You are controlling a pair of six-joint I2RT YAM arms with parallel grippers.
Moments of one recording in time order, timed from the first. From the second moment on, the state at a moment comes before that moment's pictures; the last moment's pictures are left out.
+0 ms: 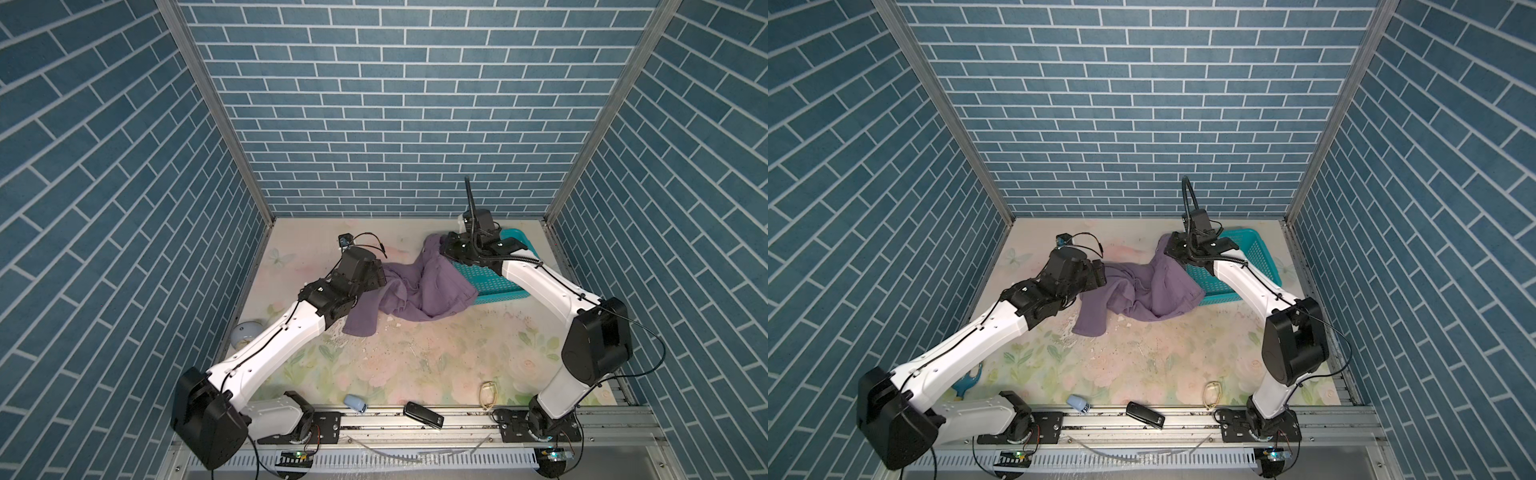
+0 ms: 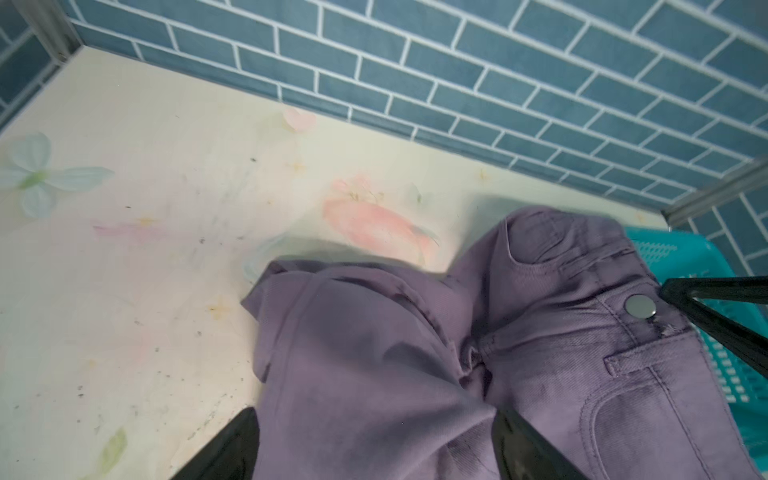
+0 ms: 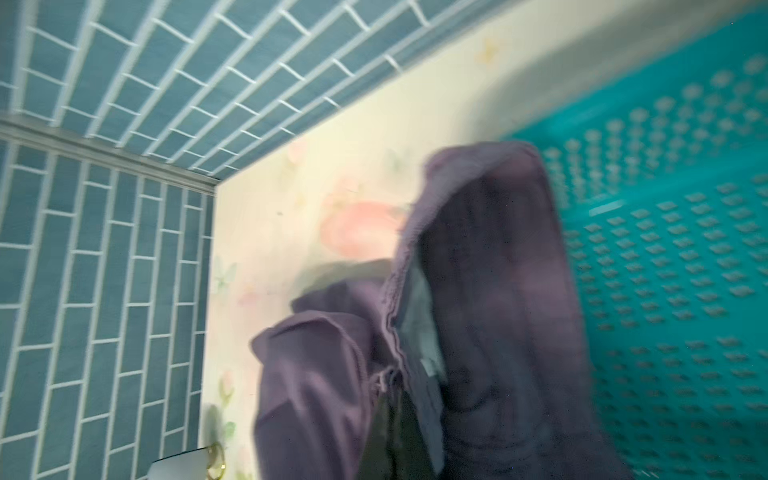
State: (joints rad) left arm -0.59 1.20 1.06 -0.51 -0.38 -0.66; right arm 0.58 1.72 1.53 -0.46 -0.14 0.72
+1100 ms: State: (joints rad) left arm -0.52 1.20 0.98 -0.51 -0.37 -0.69; right arm 0.78 1.56 1.31 -0.72 0.24 0.53
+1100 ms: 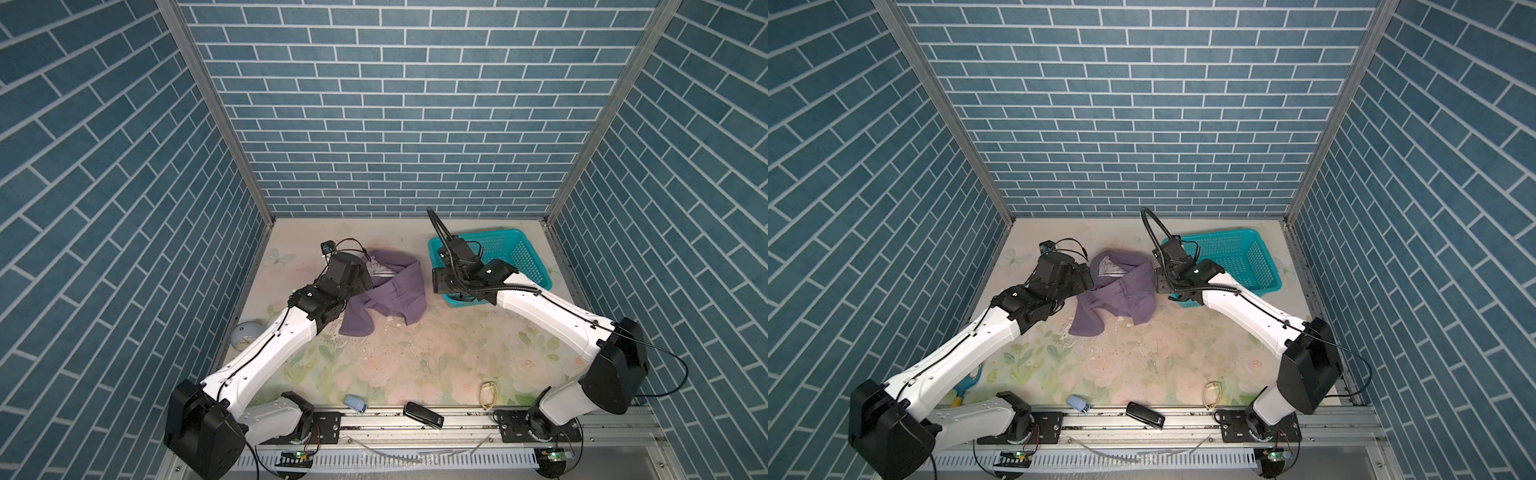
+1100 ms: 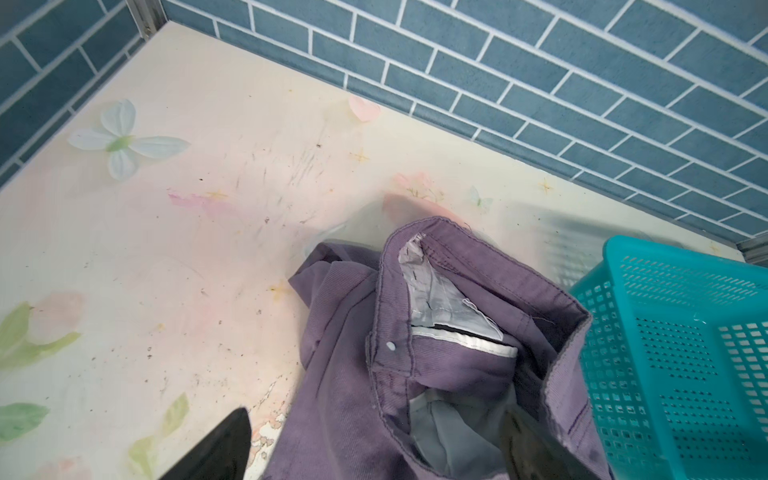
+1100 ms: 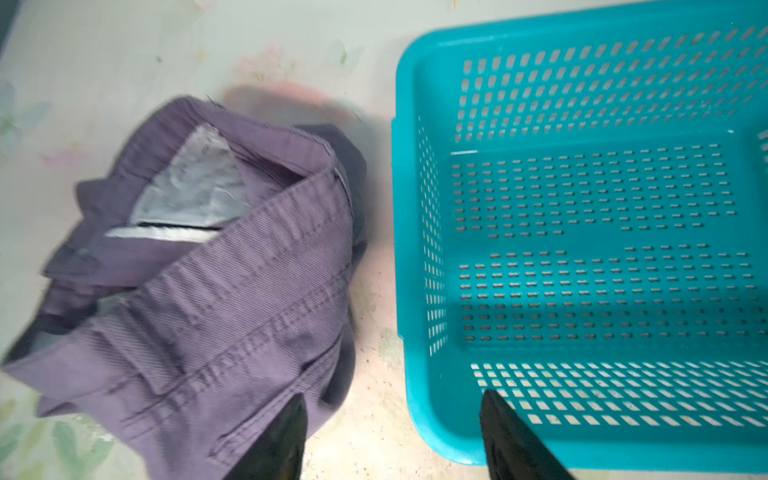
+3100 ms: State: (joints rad) left arm -0.49 1.28 1.01 -0.51 -0.33 -0.69; right arm 0.34 2.40 2.19 -0.83 0.35 -0.08
